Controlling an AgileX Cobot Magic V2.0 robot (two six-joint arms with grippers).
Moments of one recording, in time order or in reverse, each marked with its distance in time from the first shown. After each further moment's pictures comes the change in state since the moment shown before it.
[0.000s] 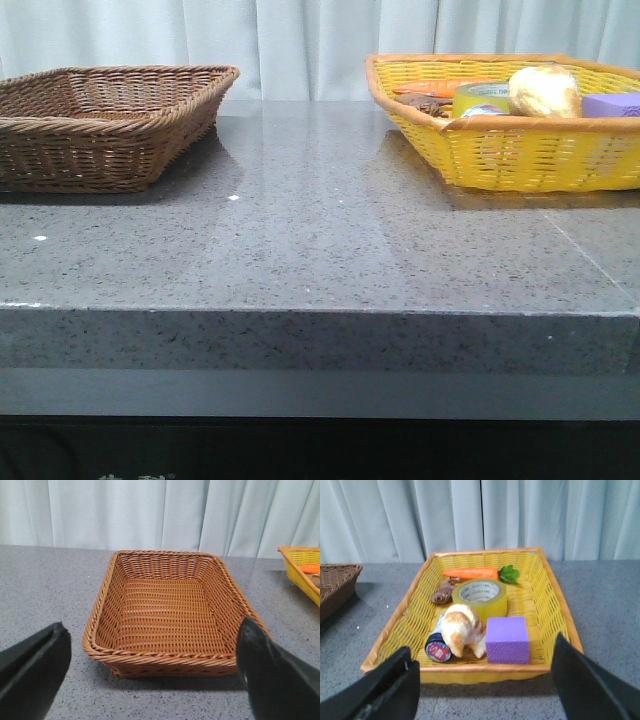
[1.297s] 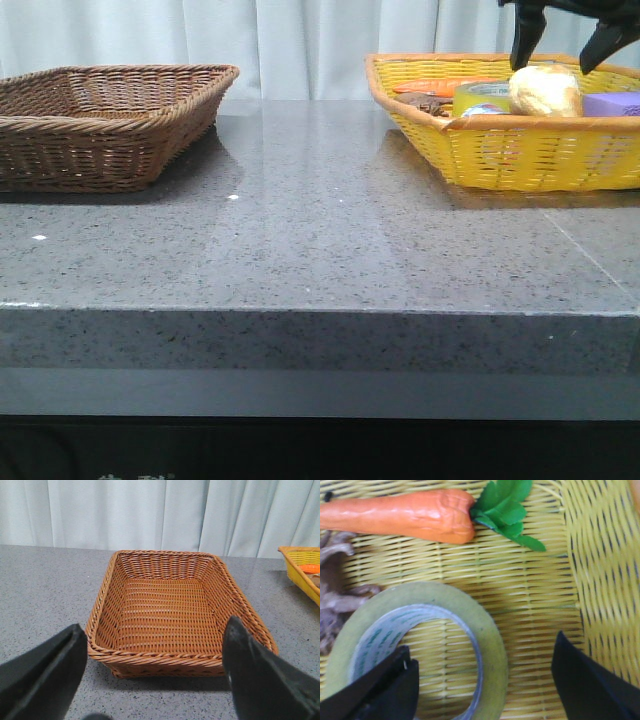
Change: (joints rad) left arm 0.000 0.000 0.000 0.000 -0.001 0.000; right arm -0.028 1.718 -1.545 -0.108 0.600 0.174
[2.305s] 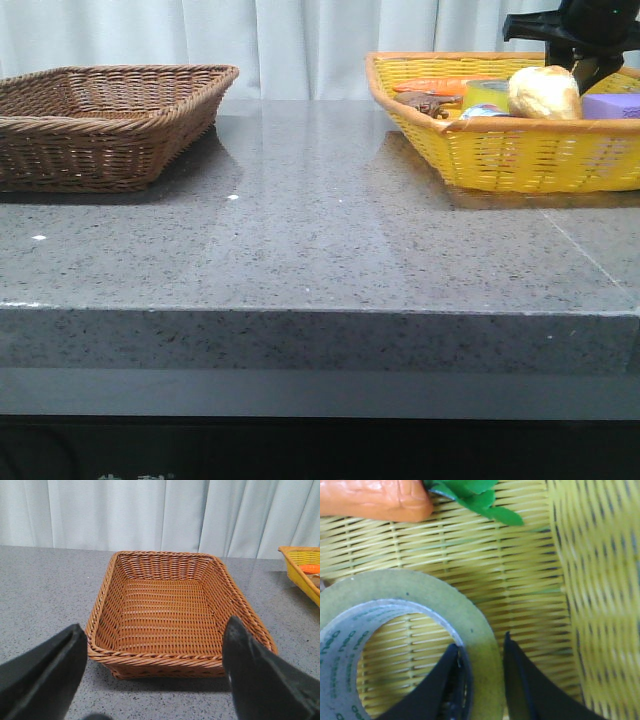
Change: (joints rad) left arm 0.000 0.000 0.000 0.000 -0.002 -0.001; right arm -0.022 0.032 -0.014 -0.009 0.034 0.028
